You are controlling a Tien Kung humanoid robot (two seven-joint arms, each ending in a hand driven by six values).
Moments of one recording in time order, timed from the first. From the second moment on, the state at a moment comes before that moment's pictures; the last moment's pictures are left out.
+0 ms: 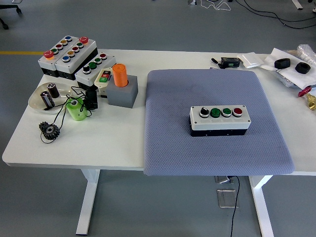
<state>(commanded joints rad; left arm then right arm) -0.12 0.09 -0.56 -0.18 0.35 0.31 0.03 0.46 -0.65 1.21 1.13 0.09 -0.13 0.09</state>
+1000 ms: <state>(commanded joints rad) -0.12 0.10 -0.54 -0.18 0.30 0.31 0.01 0.45 -0.65 1.21 1.14 0.10 -0.19 0.03</state>
